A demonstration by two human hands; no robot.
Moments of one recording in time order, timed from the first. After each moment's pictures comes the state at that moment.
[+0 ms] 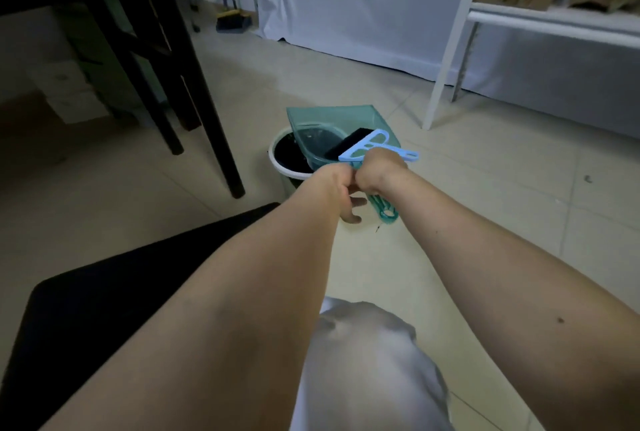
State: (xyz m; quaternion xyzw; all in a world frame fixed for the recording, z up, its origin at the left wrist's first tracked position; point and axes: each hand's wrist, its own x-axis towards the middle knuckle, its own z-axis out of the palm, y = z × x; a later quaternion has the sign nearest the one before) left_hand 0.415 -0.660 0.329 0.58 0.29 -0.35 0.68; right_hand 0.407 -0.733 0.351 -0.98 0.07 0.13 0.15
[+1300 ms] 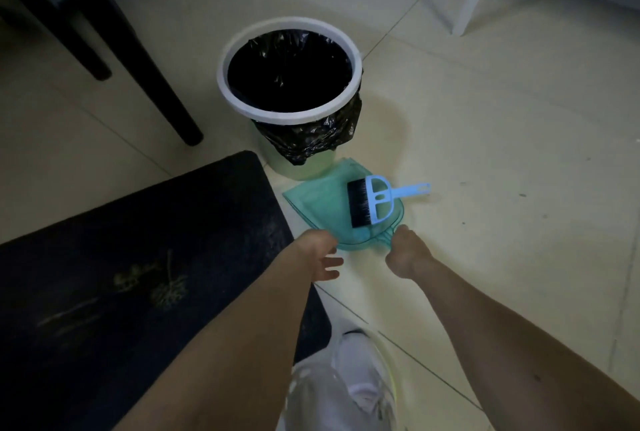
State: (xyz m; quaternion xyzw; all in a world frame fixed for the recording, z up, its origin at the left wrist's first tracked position) left_hand 0.472 -0.630 0.038 0.58 0.37 -0.41 0.60; right_hand 0.461 -0.792 0.007 -0.91 0.17 0.31 0.19
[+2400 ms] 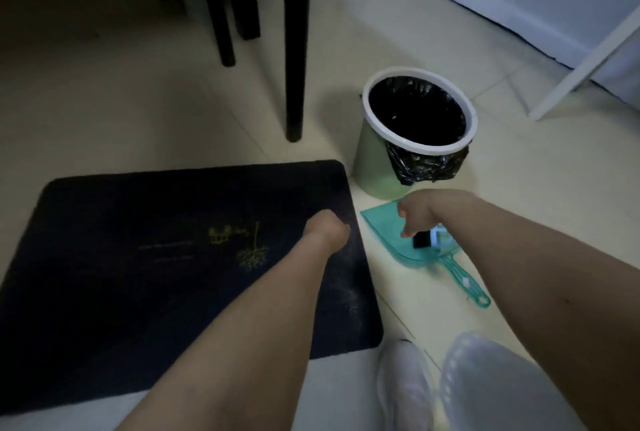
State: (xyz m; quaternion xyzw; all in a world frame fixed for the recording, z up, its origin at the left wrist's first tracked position) left_hand 0.444 -0.472 0.099 0.85 0.22 -0.27 0.40; right_hand 0.517 -0.626 0.162 -0.90 -0.16 0.38 -0.17
